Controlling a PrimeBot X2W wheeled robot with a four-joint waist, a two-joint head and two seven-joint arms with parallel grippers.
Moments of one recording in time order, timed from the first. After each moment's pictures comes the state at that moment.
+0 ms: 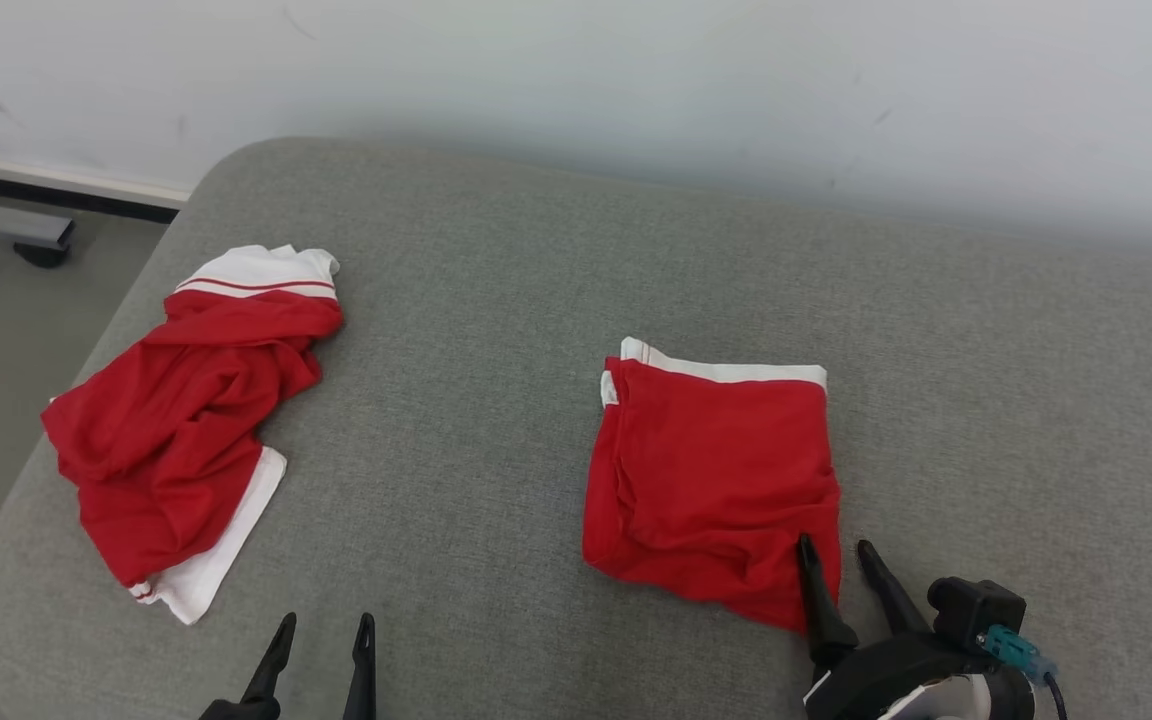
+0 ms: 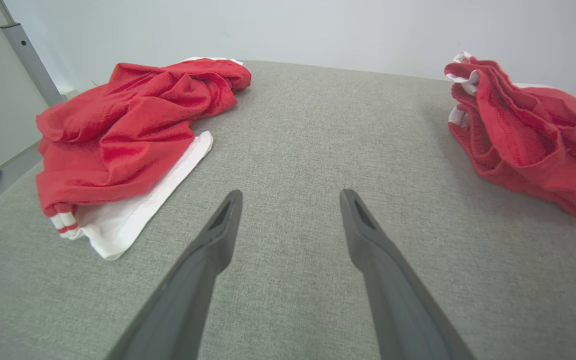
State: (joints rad) left arm -0.01 0.05 -0.06 0.32 -0.12 -0.11 -0.26; right arm -0.22 -0.05 0.10 0.63 0.37 0.13 -0.26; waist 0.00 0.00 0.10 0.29
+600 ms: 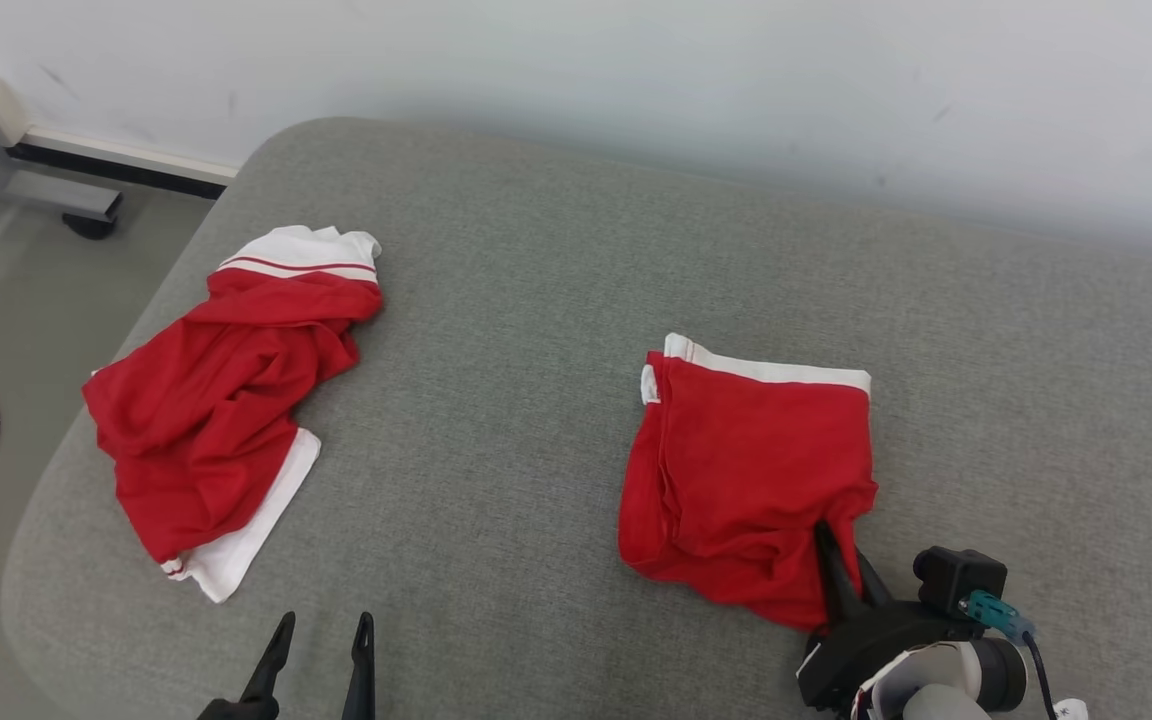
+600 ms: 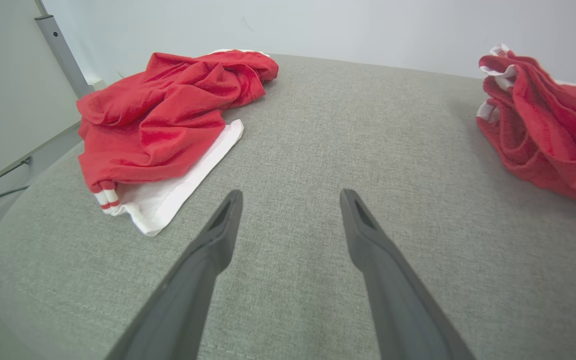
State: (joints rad) left arm -0.01 0.05 -0.06 0.32 -0.12 -0.11 -0.26; right arm -0.34 -0.05 0.10 0.81 0.38 0.13 -0.27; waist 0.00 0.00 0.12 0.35
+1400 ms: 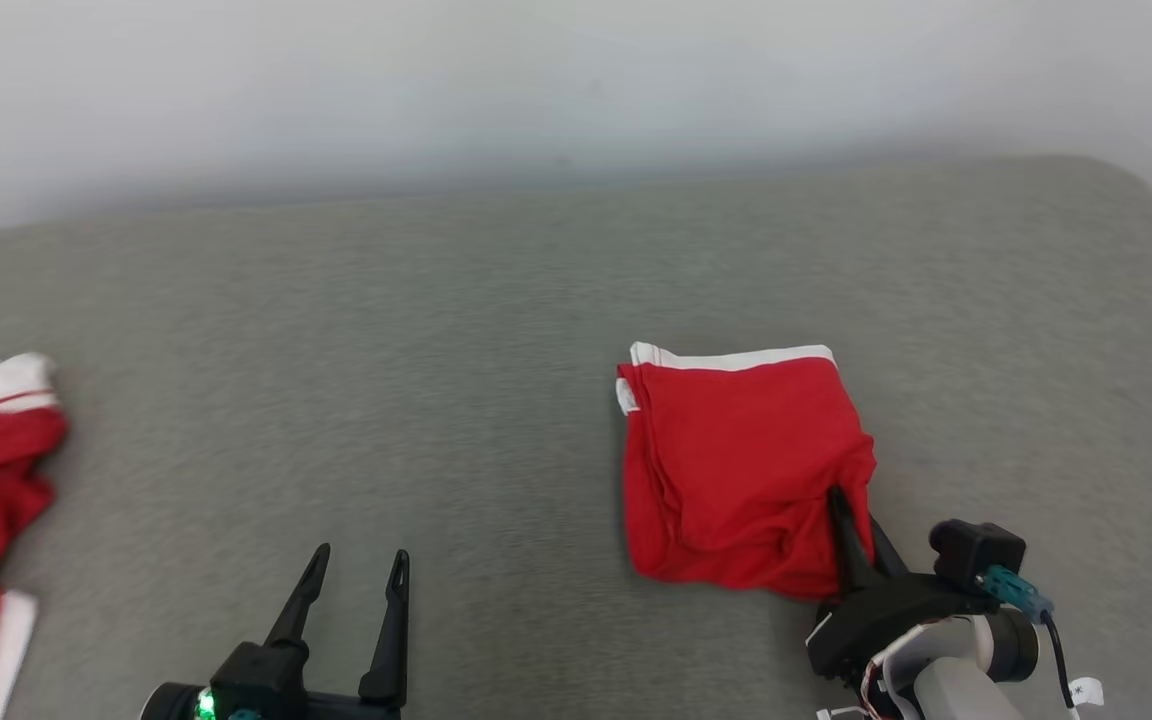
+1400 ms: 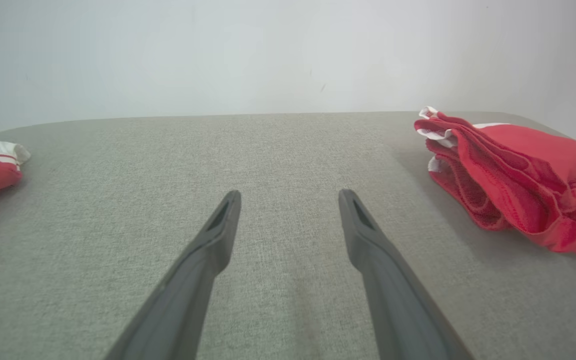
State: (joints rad) left arm -0.08 0.05 -0.12 0.28 -0.12 -0.12 -0.26; right arm -0.36 -0.05 0.03 0.75 0.33 0.13 -0.26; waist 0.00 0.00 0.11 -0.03
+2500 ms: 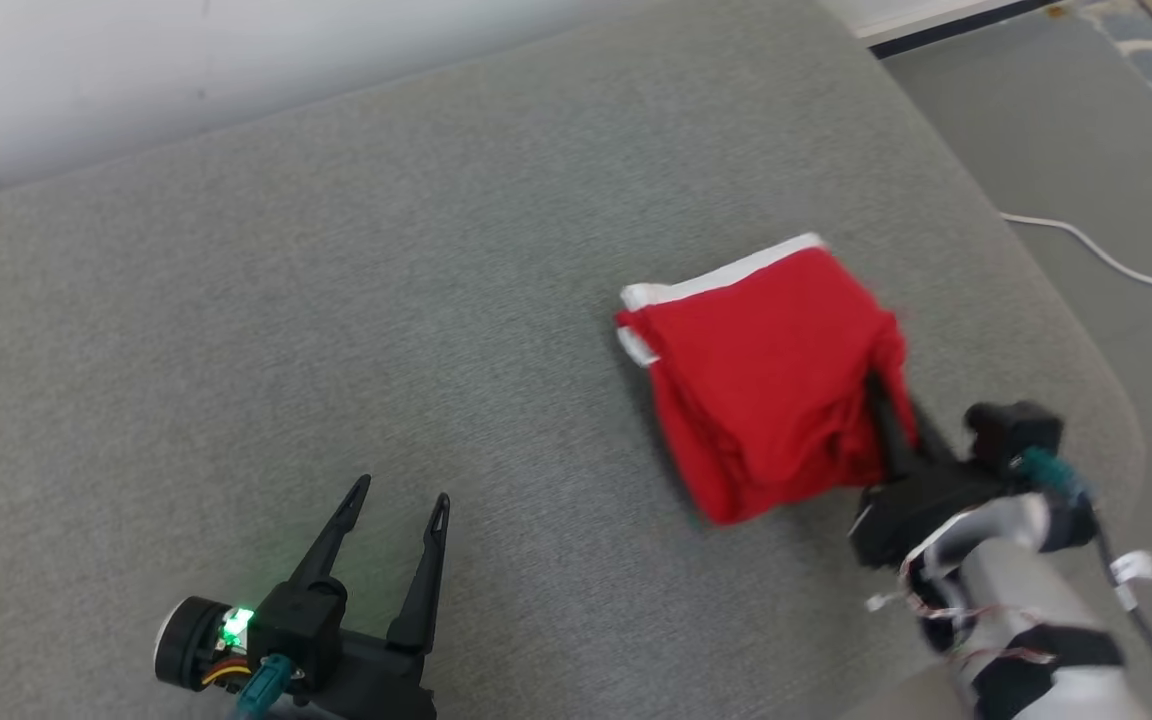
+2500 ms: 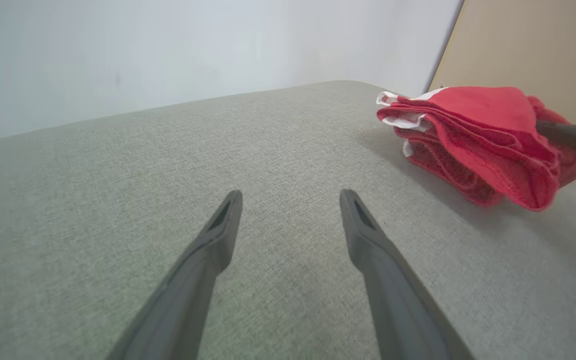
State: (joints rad) left arm -0.19 0.10 -0.23 0.27 -0.11 -0.13 -0.26; right arm -0.52 -0.15 0.12 0.78 0.29 0.13 -0.26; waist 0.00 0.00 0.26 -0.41
